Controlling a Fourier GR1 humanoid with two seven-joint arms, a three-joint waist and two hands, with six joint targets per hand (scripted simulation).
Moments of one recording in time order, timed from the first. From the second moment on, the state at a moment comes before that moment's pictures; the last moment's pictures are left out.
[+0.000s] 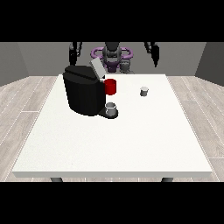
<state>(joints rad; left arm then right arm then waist) 0.01 0.12 0.00 -1.57 0.02 -0.03 -0.01 0.01 -0.11 0.00 -1.57 0.01 0.03 0.02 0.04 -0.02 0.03</state>
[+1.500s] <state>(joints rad) -0.16 0.29 0.10 -1.37 -0.07 -0.15 -0.07 -0.06 -0.02 -0.05 -1.54 -0.03 -0.10 -0.09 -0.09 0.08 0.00</state>
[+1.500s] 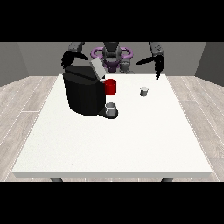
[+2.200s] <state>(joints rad) -0.36 0.32 0.11 -1.04 -0.20 -0.13 -0.07 -0.17 -0.03 -0.05 -1.45 0.01 -0.14 -0.05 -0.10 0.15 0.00</state>
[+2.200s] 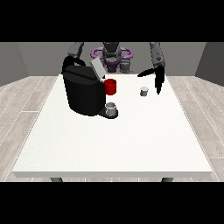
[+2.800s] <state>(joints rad) -0.43 0.33 0.07 -0.85 -0.34 -0.09 -0.11 -0.20 -0.04 -0.07 -1.36 0.01 -0.16 -0.06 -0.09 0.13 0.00</state>
